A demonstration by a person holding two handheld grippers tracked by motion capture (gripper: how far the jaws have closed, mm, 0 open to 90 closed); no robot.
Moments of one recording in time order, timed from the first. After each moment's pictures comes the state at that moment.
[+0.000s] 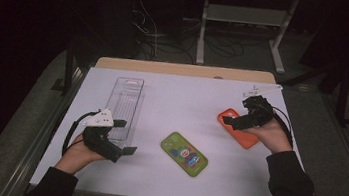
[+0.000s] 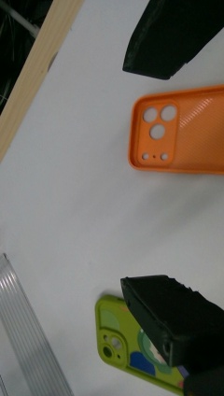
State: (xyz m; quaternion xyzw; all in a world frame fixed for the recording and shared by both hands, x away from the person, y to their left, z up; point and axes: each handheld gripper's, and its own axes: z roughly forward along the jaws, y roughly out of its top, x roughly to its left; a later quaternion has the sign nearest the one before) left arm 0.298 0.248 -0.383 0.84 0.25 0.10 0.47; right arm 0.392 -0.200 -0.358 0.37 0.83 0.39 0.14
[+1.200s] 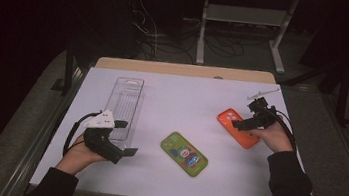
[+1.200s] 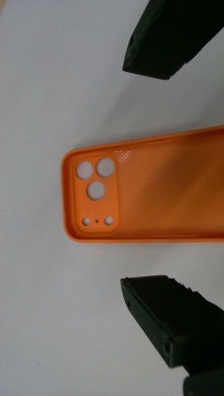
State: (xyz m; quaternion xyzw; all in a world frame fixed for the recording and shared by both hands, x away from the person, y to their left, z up) left arm 0.295 0.244 -0.384 0.84 0.25 0.09 0.47; right arm 0.414 -0.225 -0.396 0.46 0.83 0.29 0.14
